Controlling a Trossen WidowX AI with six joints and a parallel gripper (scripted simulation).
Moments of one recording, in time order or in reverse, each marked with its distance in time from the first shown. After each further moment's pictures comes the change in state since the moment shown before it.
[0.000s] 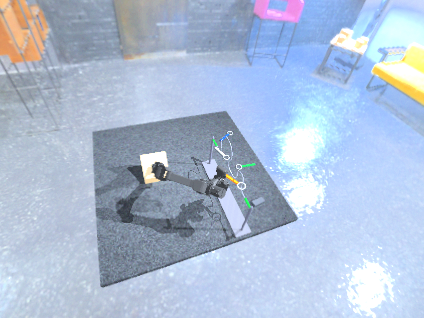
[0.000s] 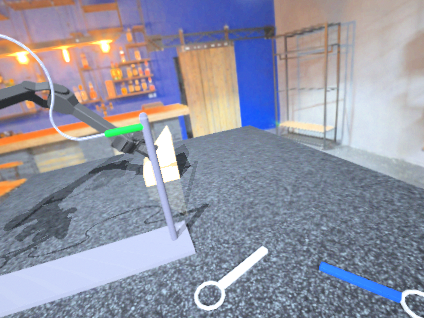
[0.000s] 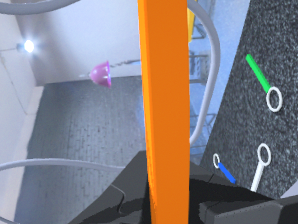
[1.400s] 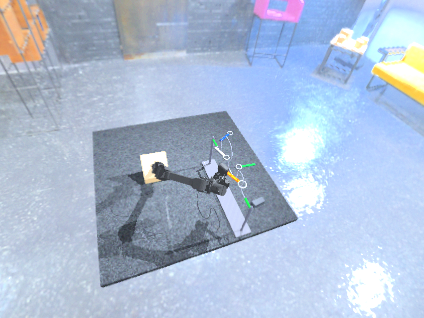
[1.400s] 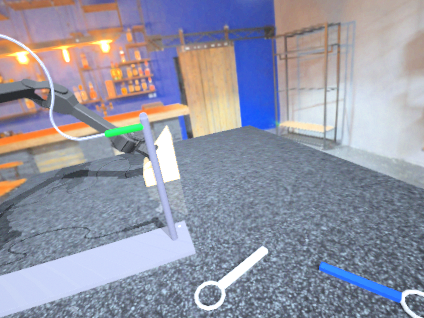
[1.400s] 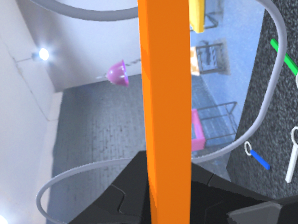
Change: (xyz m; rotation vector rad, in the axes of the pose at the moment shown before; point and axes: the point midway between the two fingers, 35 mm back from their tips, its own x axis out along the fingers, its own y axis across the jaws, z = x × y) arm -0.005 0.037 0.005 0.122 0.005 0.055
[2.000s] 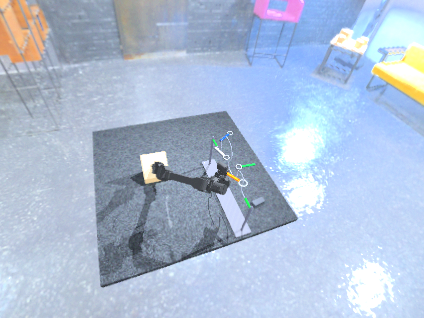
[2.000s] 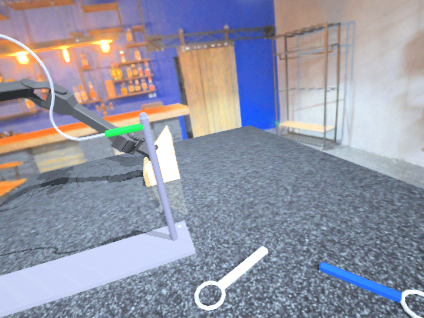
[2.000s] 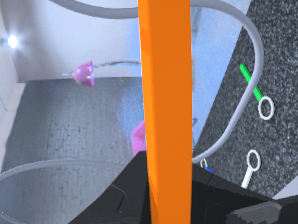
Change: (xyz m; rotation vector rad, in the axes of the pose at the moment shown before) arm 0.000 -0.010 0.002 -0.185 -0.009 -0.116
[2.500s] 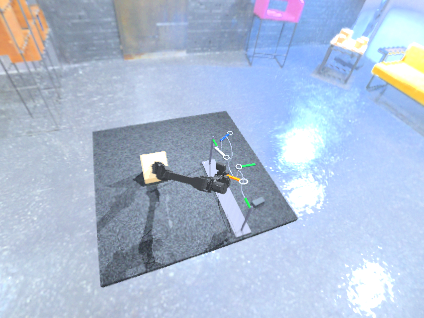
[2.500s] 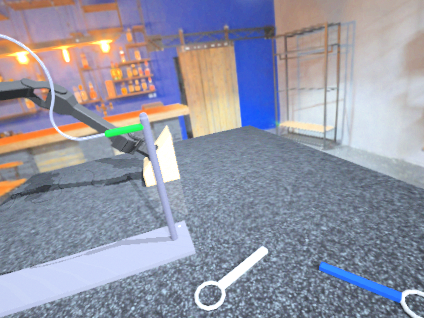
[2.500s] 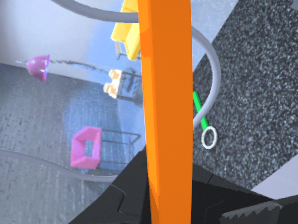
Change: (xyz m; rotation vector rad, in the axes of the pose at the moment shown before) arm -0.001 -0.019 0.005 -0.265 -0.020 -0.157
